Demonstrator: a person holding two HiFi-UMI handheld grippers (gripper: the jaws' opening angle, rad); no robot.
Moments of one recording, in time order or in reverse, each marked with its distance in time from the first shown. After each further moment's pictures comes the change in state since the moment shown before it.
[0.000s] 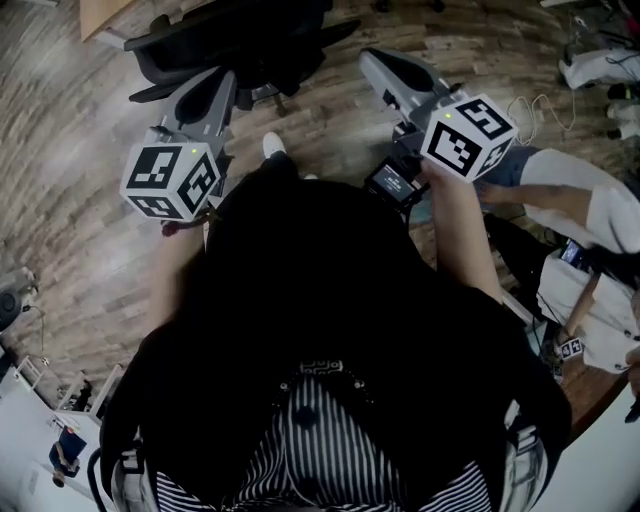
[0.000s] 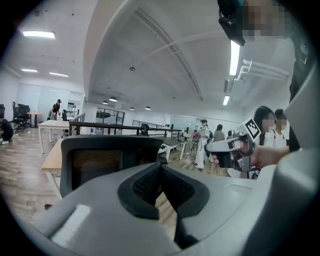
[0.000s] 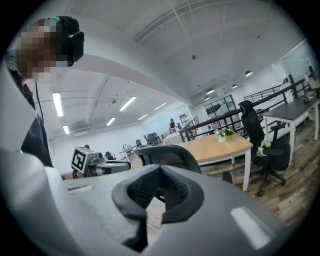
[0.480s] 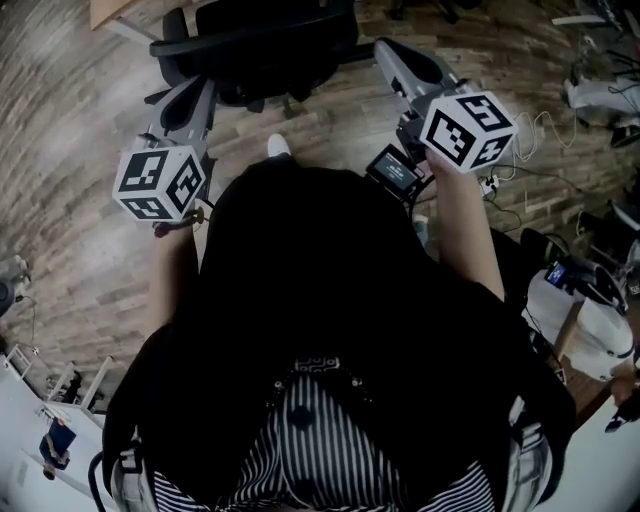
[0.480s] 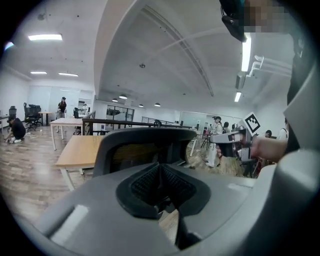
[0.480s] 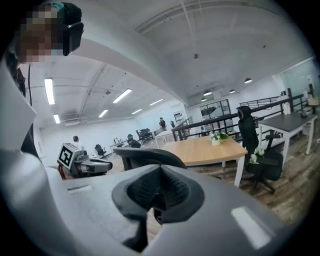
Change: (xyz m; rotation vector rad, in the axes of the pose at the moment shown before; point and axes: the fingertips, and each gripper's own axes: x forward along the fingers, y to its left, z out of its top) left arm -0.019 0.111 -0.013 -0.041 0.041 0.114; right arm 0.084 -0.026 0.021 -0.076 0.050 -0.104
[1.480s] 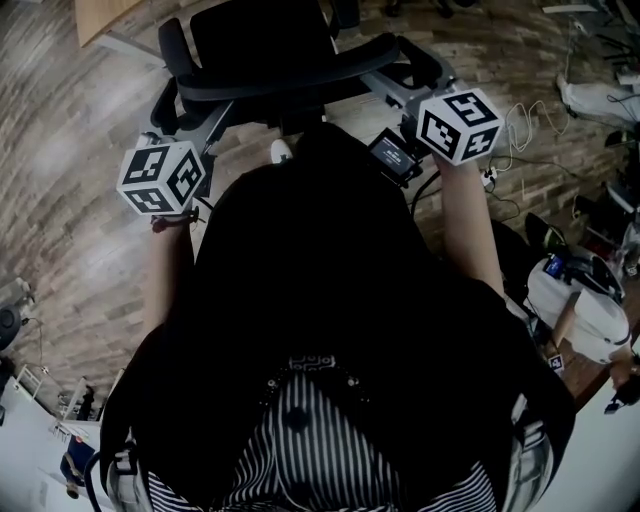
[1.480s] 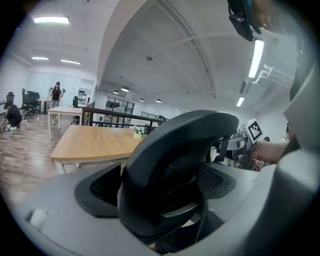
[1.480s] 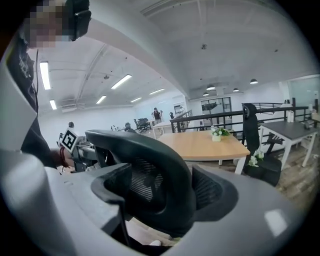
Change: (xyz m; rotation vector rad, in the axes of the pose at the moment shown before) left arm 0.052 0.098 -0.008 -0.078 0.055 -0.053; right arm 0.091 -0.023 -0.013 -0.079 0.118 -0.047
